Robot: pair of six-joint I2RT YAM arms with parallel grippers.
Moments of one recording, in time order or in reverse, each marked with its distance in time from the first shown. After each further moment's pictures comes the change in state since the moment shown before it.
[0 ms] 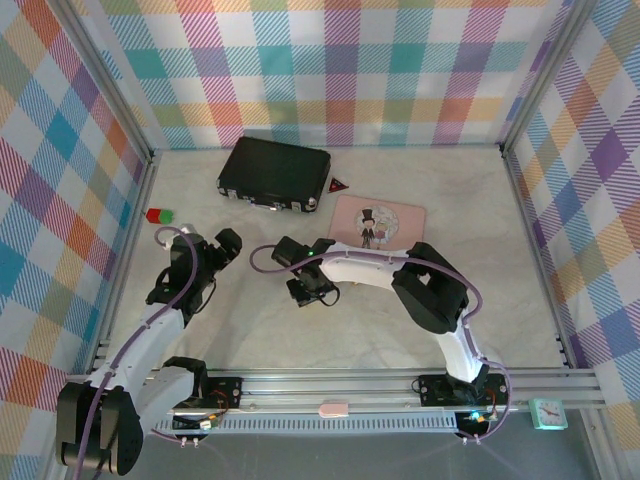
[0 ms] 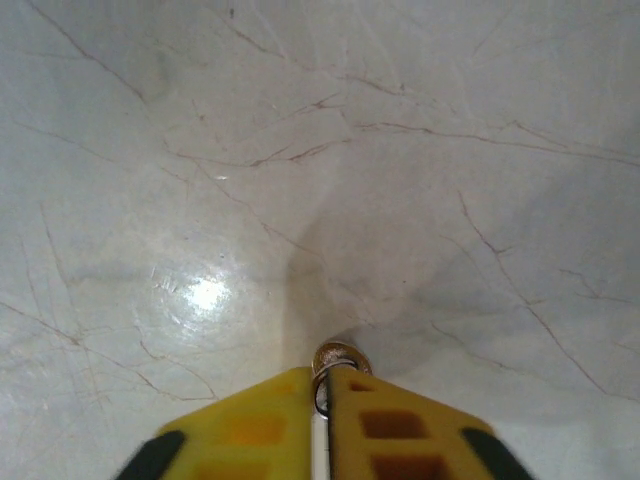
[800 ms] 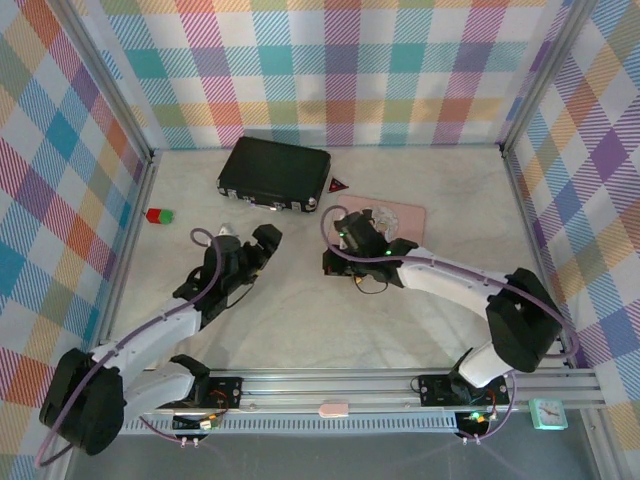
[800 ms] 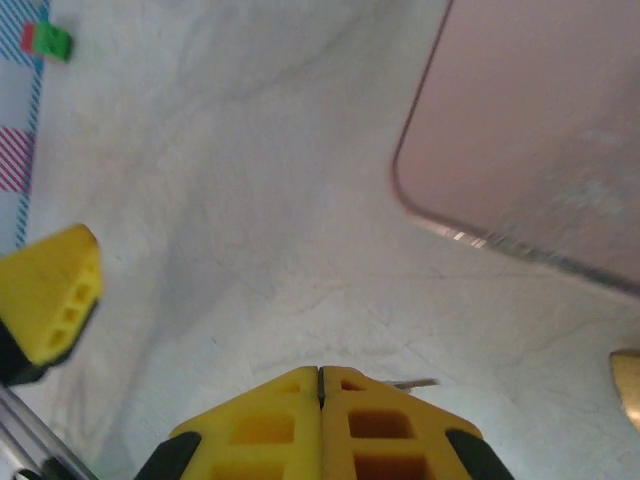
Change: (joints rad) left arm -0.367 0.190 0.026 0.330 0.055 -0.508; right arm -0.265 -0.556 -0.525 0.566 -0.176 0.269
